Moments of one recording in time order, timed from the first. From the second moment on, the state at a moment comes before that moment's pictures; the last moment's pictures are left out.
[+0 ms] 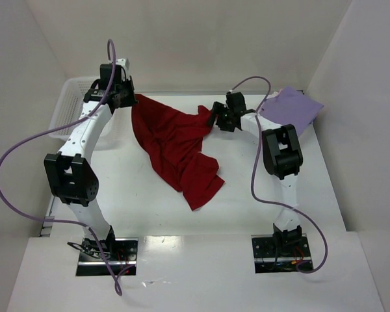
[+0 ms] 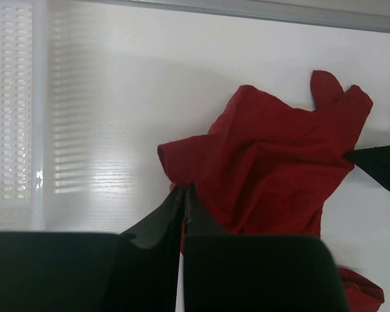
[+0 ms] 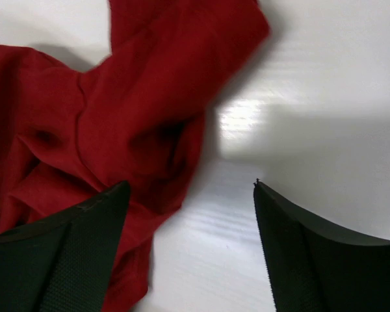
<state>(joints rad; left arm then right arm) -0.09 1.80 1.76 -0.58 0.02 -0.24 0.28 2.22 1.63 -0.16 -0.18 0.52</state>
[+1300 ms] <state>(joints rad) 0.04 1.69 2.25 -0.74 0.01 -0.21 0.19 1.79 2.28 -0.50 0.05 0.38</state>
